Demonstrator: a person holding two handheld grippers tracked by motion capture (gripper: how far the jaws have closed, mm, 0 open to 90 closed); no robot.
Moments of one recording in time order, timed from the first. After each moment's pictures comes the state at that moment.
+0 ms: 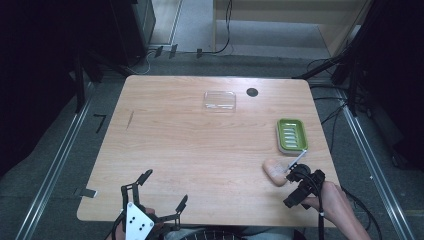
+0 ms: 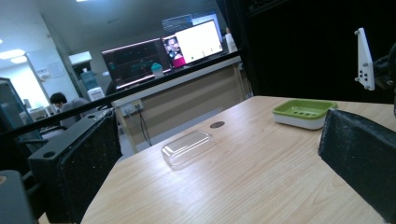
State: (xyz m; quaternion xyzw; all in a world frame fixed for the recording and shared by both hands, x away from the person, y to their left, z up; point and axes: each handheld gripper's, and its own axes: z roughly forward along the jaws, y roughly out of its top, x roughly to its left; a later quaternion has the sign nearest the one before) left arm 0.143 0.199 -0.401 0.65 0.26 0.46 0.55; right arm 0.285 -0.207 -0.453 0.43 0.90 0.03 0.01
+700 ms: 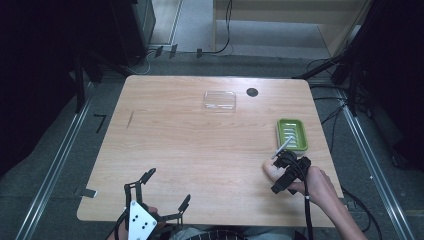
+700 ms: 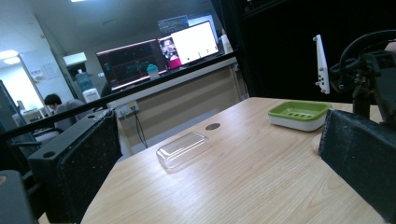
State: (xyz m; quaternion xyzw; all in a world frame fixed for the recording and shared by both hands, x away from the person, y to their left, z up) left arm 0.145 0.195 -0.400 0.66 0.24 0.45 0.55; right arm 0.320 -0.177 -0.445 0.43 0.90 0.04 0.01
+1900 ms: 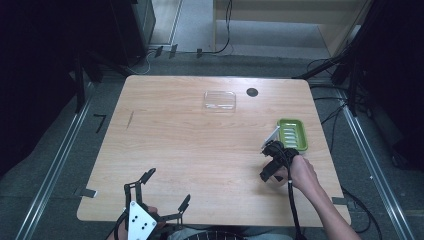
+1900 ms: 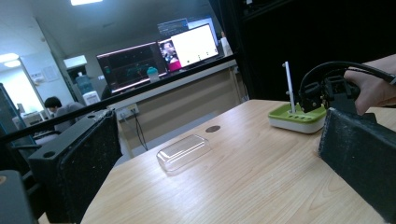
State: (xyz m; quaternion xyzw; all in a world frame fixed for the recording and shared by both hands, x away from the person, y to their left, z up) left arm 0.145 0.195 -0.401 0.66 0.24 0.45 0.56; right arm 0.363 -0.157 -0.470 0.46 0.89 0.02 -0.01
